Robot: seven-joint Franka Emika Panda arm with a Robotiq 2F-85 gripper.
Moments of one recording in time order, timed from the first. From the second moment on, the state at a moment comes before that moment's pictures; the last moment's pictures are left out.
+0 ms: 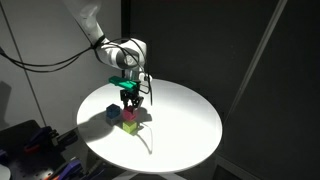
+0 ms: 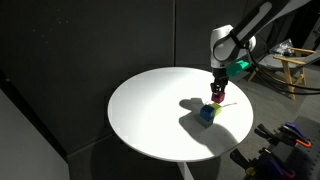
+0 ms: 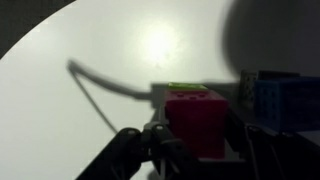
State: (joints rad) arm -0.04 0.39 -0.05 -2.18 -0.09 2.38 -0.06
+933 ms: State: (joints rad) arm -0.04 0.43 -0.05 -2.17 -0.09 2.38 -0.06
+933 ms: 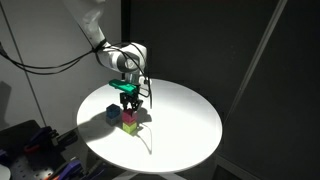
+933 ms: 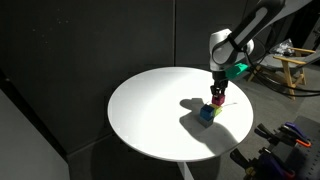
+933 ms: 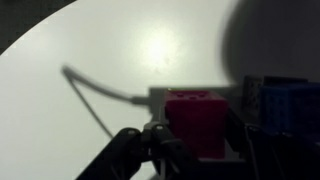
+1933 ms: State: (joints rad) arm -0.04 0.47 -0.05 -2.14 -0.09 2.38 -0.06
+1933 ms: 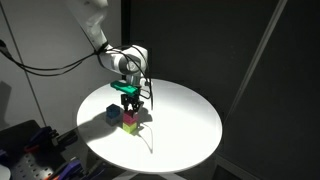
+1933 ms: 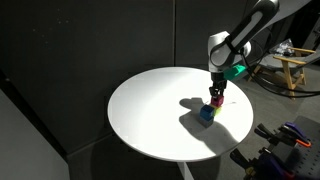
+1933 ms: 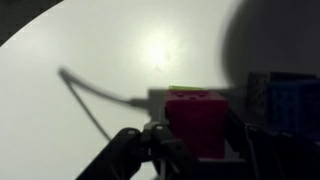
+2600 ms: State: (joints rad) arm -0.04 0.48 -0.05 -2.13 -0.09 2.38 -0.06
